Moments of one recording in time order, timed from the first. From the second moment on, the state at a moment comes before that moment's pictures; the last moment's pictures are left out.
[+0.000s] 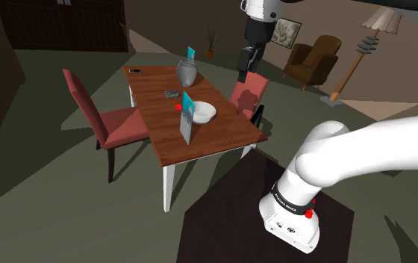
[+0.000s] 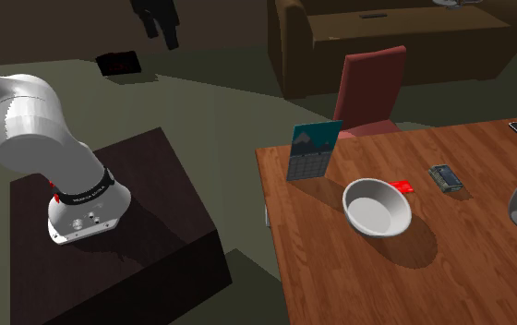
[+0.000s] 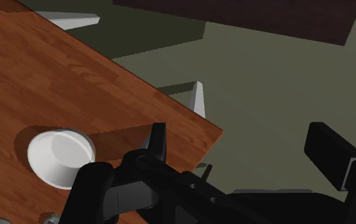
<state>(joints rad) 0.00 -0.83 0.02 -2.40 -0.09 1.58 -0.16</state>
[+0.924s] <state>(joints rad) -0.05 -0.38 -0.05 -2.30 -0.07 1.86 -0.12</state>
